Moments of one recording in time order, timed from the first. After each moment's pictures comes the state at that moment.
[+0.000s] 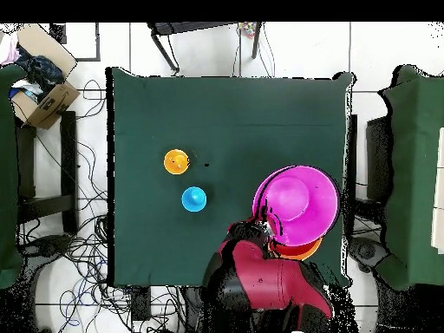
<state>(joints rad) -0.15 -0.90 -0.29 2.02 -0.54 -0.05 1.48</state>
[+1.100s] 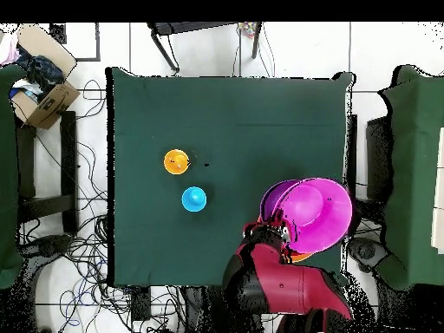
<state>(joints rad) -0.23 -0.87 -0.30 2.03 -0.54 -0.12 1.57</state>
